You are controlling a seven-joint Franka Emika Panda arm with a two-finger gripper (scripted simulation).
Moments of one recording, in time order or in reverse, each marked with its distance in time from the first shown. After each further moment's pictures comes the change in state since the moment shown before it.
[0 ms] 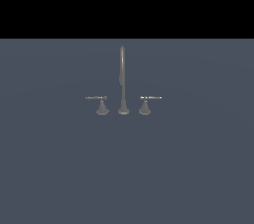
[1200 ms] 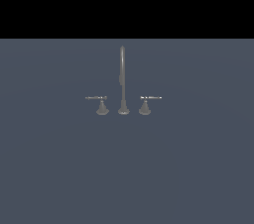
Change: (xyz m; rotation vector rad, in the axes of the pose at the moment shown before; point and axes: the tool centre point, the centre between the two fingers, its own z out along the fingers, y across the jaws) arm -0.137 0.073 -0.103 0.262 0.006 -0.507
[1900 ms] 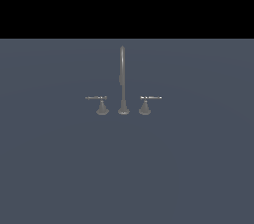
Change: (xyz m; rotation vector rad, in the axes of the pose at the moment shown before) arm -0.028 -0.005 -0.011 0.065 0.012 -0.111
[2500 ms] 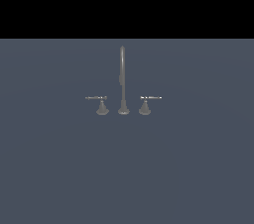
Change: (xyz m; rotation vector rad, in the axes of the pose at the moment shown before) arm -0.004 -0.002 0.008 -0.012 -0.014 0.007
